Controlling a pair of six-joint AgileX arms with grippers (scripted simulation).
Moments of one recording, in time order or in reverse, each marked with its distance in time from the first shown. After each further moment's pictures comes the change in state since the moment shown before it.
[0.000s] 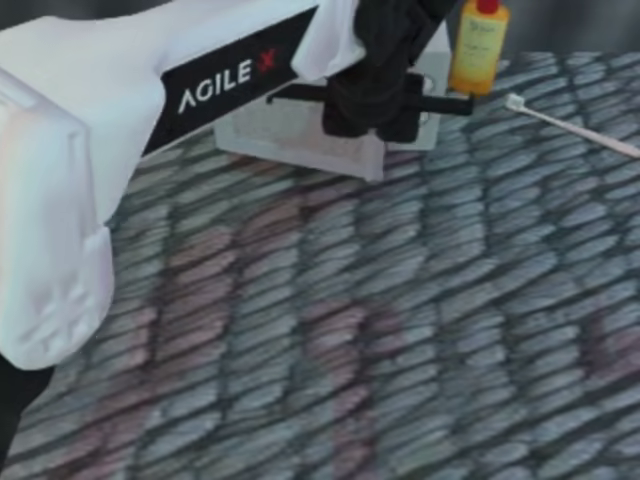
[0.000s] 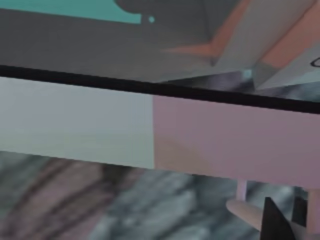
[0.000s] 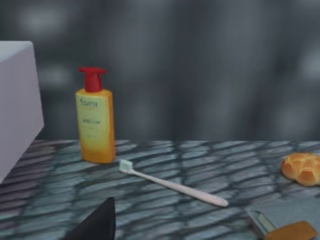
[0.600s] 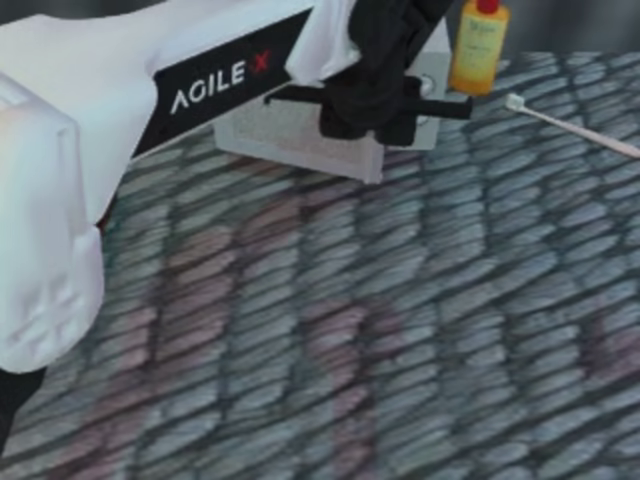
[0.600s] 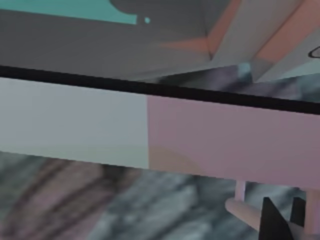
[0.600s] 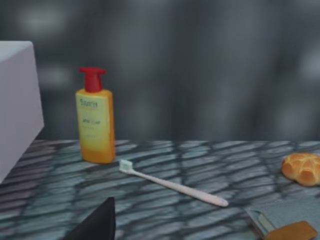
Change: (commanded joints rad) left arm 0.002 -0.023 -0.036 0.021 0.010 0.020; right arm 0.000 0.000 0.000 0.000 0.000 0.000
